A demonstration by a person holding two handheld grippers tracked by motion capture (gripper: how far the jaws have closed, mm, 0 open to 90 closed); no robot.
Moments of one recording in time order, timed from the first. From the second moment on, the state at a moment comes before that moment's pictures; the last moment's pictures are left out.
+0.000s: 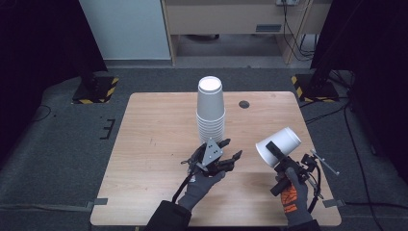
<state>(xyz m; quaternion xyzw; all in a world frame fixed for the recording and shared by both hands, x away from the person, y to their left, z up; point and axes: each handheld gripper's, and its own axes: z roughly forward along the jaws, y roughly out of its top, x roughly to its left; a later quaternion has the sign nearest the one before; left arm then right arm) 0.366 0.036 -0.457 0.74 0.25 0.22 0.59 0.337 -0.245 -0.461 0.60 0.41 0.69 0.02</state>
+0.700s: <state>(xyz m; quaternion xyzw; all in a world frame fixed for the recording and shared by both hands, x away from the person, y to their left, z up) 0.379 0.003 -0.466 0.73 0.24 0.21 0.60 0.337 -0.242 -0.462 0.59 0.41 0.69 0.02</state>
